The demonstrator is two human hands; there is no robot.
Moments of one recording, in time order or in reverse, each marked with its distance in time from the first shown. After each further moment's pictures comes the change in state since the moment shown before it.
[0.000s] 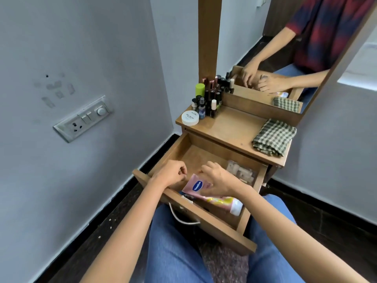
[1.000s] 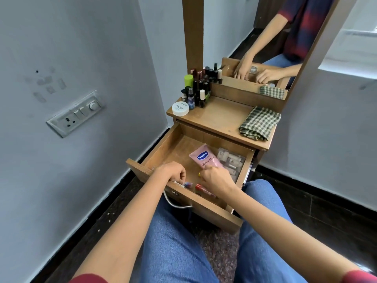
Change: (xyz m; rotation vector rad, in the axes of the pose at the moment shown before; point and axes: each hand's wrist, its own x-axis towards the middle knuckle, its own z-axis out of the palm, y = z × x) left_hand 0.001 0.023 0.024 0.289 -0.412 -0.015; right_hand -0.038 -0.017 0.030 -0.325 0.042 0.218
